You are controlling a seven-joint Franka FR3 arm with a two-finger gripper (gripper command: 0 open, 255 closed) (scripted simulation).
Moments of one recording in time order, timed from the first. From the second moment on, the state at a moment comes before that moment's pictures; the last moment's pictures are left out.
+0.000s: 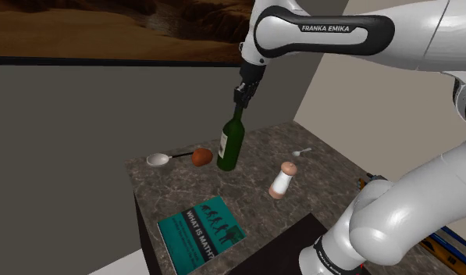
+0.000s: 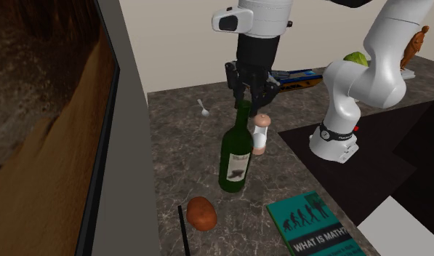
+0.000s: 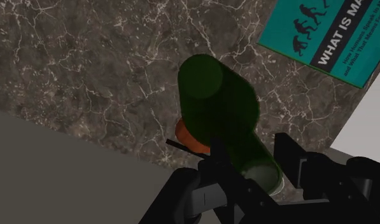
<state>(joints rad) 0.09 -0.24 -0.02 -2.03 -0.04 1.84 -0.19</state>
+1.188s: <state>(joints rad) 0.12 -0.28 0.03 -2.27 -0.03 2.03 -0.11</state>
